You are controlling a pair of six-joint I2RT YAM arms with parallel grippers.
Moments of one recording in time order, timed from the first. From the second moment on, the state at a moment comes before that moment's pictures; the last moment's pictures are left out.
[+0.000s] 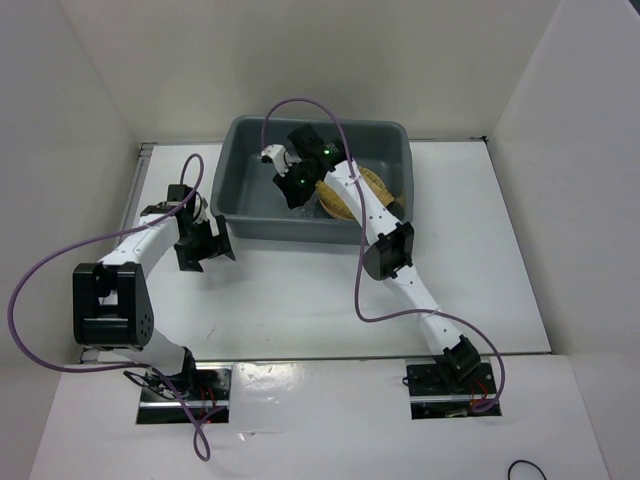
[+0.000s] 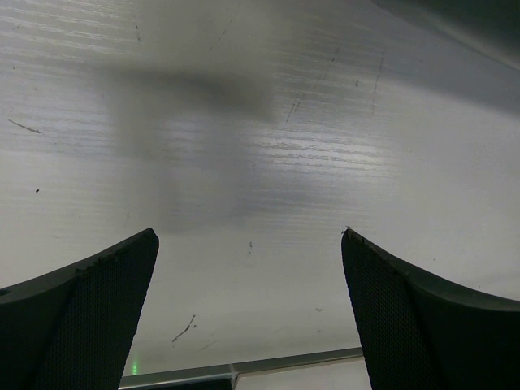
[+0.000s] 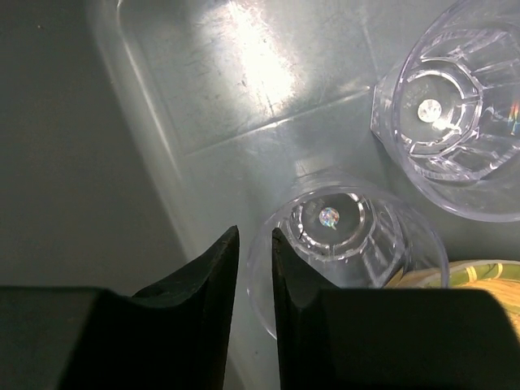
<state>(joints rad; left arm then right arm) 0.02 1.54 1.03 -0.74 0.17 -0.32 0.61 2.81 3.09 -1.29 -0.37 -0.40</state>
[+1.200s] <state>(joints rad) 0.00 1.53 1.01 -0.73 0.17 -0.33 0.61 1.78 2.12 -1.20 0.36 -0.22</state>
